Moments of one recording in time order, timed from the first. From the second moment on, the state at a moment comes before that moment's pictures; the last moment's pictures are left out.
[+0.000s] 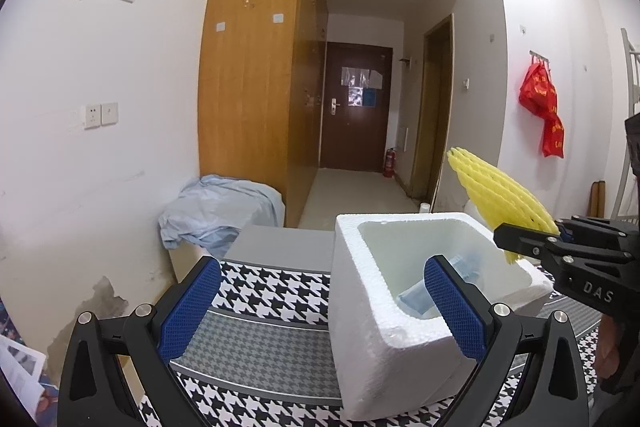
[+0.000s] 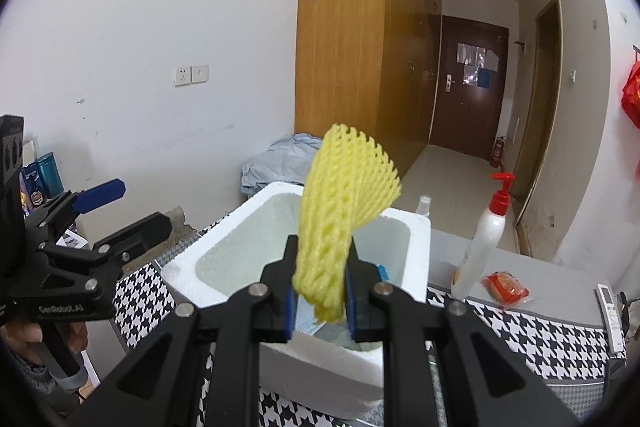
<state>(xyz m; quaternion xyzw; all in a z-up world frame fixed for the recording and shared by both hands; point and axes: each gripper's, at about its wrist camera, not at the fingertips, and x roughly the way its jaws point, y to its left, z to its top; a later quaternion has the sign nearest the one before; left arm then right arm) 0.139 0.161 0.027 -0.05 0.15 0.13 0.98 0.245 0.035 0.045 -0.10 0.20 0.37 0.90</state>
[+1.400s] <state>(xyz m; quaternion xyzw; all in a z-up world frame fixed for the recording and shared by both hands) 0.118 0.147 0.033 -0.05 0.14 0.13 0.98 0.241 0.016 0.049 -0.09 0.19 0.38 0.90</state>
